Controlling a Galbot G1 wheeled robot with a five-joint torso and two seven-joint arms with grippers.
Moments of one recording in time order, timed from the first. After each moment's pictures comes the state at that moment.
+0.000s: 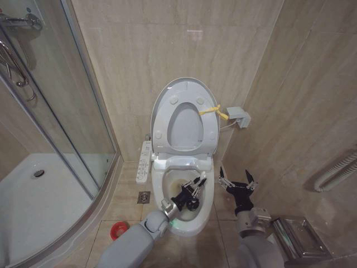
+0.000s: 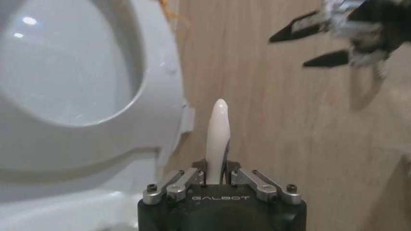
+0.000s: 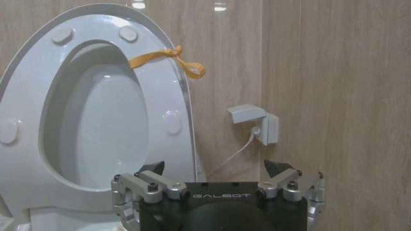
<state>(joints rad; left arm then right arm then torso) 0.68 -1.31 0.42 -1.15 -0.51 -0.57 0.25 -1.48 1.44 0.48 2.19 0.13 -0.12 0.29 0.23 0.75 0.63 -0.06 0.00</state>
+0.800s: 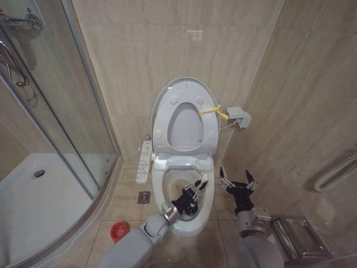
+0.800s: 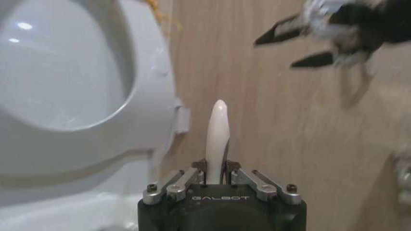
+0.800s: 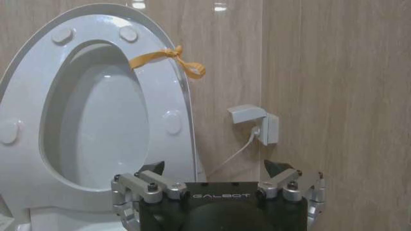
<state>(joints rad) 0.72 -1.29 0.41 -1.19 -0.46 -0.56 0.23 -1.48 1.44 0.48 2.19 0.13 -0.12 0.29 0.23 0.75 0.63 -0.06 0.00</state>
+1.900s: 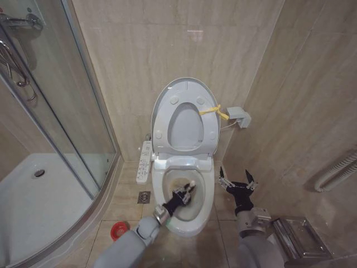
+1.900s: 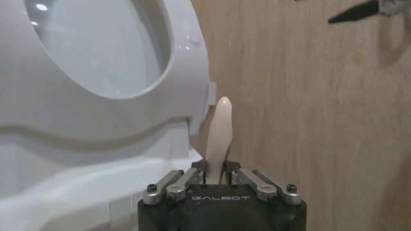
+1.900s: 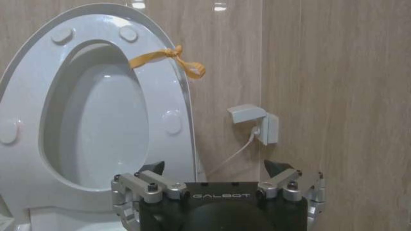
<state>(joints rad) 0.72 -1.27 0.35 -1.14 -0.41 -0.55 0.20 -1.48 1.44 0.48 2.19 0.13 -0.12 0.29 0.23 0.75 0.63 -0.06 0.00</state>
